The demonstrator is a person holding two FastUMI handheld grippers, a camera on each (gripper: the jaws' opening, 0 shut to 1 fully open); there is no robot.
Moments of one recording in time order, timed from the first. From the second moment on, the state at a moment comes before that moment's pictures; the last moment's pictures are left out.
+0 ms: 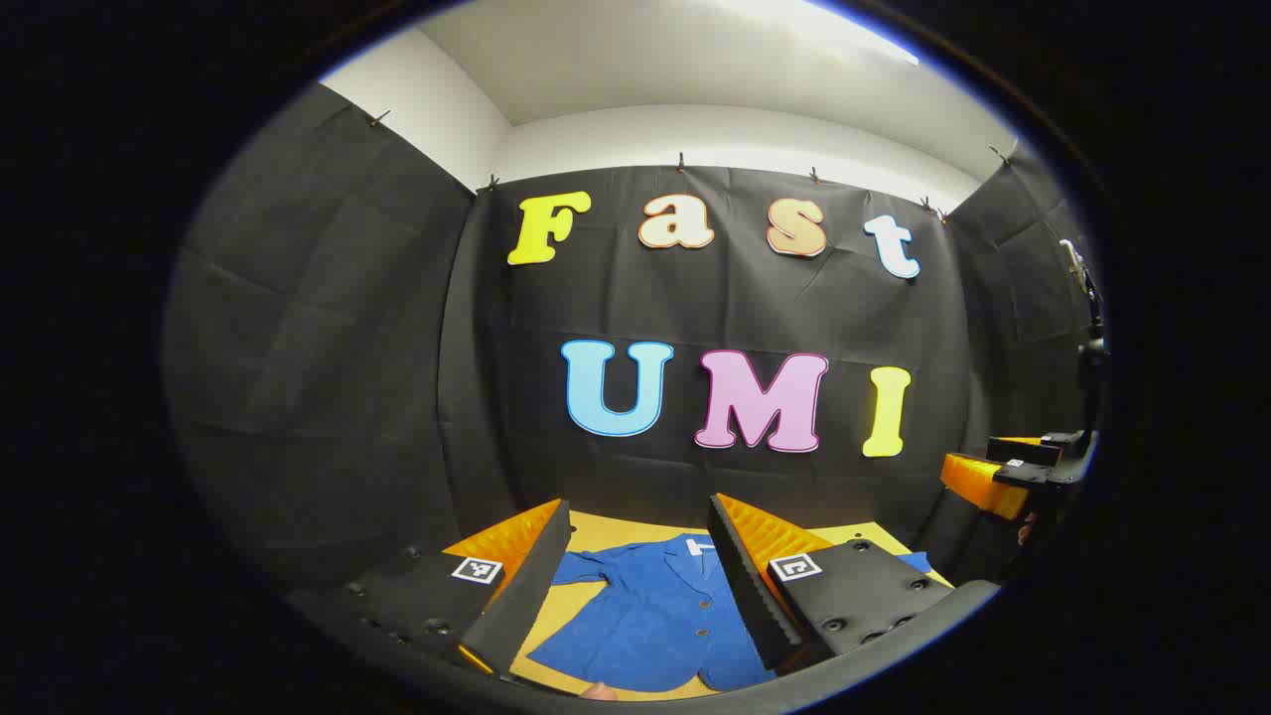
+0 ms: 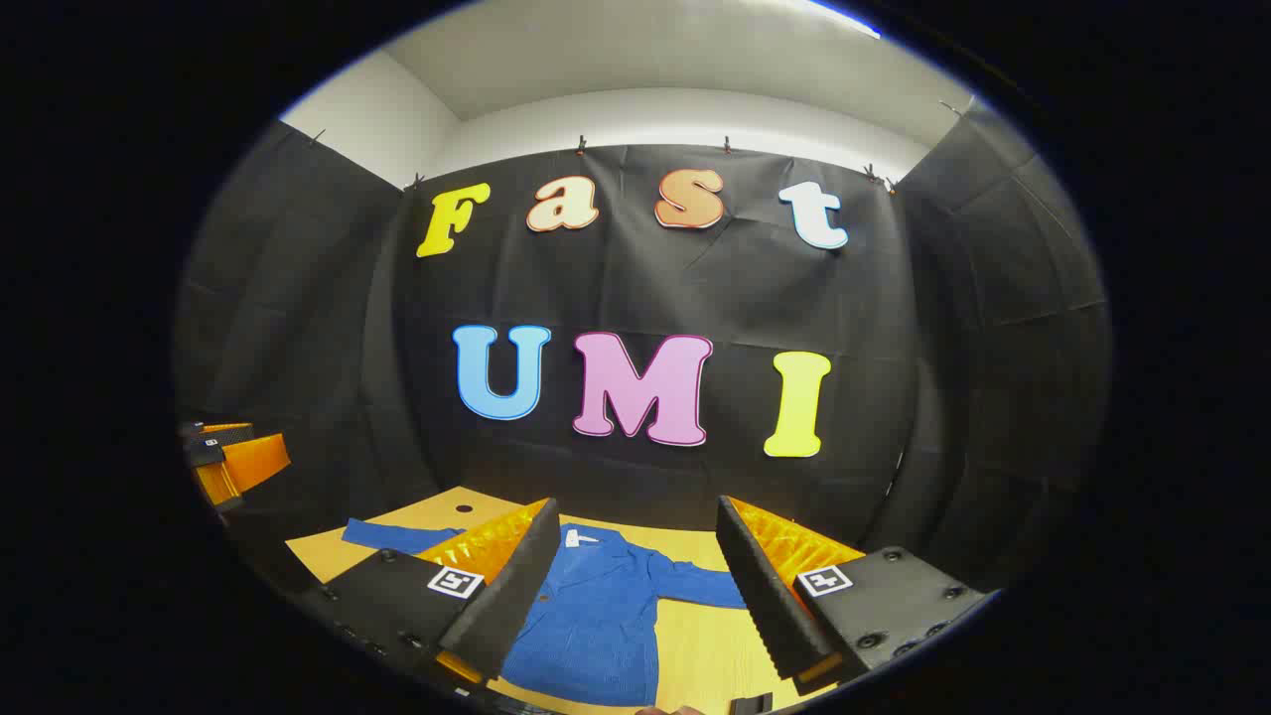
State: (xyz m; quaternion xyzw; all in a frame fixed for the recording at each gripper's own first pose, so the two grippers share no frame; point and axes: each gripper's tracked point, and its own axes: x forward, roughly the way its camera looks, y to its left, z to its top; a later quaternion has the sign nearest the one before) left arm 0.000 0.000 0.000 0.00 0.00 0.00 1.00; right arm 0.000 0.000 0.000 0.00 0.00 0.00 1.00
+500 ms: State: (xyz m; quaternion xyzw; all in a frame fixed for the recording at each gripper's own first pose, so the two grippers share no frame) left arm 0.012 -0.001 -0.003 -0.03 0.00 0.01 1.00; right arm 0.015 0.000 0.005 -0.02 -0.01 0.02 1.00
